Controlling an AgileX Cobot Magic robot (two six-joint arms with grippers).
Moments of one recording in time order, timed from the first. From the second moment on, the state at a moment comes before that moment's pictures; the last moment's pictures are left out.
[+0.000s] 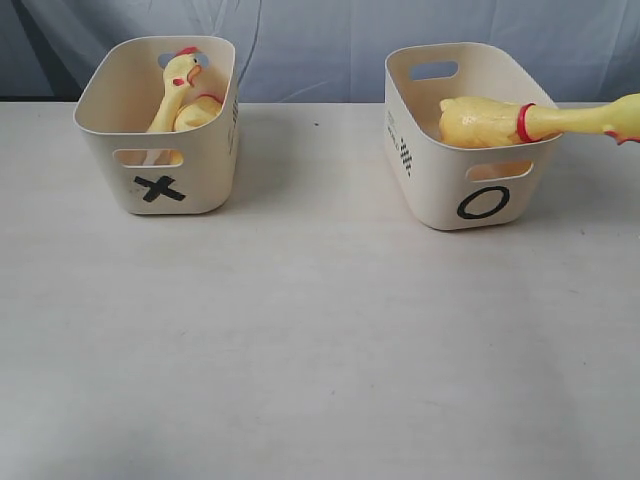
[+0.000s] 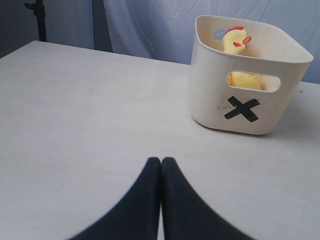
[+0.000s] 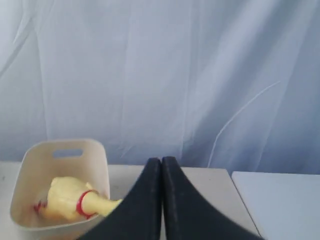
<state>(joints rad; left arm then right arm) 0.06 0.00 0.01 0.04 0.32 -0.17 0.05 0.62 -1.02 -0.25 0.67 0.04</state>
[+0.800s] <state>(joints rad) 0.06 0.00 0.01 0.04 0.32 -0.17 -0.13 0.01 -0.01 -0.02 0.21 0.13</state>
